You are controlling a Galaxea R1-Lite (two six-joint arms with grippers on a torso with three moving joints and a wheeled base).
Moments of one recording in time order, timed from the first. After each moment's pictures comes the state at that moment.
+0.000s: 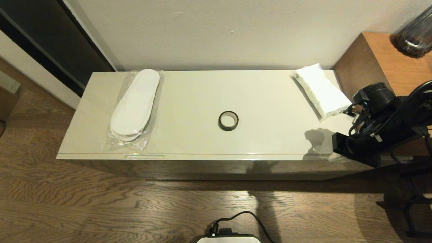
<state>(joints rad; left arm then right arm) -0.01 0.00 0.00 0.00 0.00 -0.03 0.09 1.80 -1.33 0.56 0.11 0.43</state>
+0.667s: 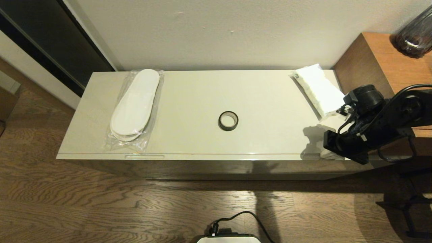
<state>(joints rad) -0.01 0.00 0.00 0.00 0.00 -0.03 0.10 1.87 -1.35 0.47 0.11 0.47</state>
